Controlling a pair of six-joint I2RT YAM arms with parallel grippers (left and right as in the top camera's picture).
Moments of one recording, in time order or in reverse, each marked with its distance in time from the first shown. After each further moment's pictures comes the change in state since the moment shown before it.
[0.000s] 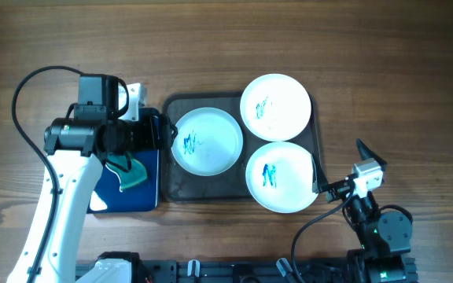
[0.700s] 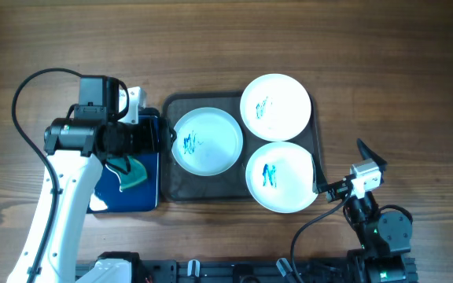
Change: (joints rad) left arm 0.000 0.000 0.000 -0.038 -0.011 0.000; right arm 0.000 0.000 0.000 0.000 0.001 -0.055
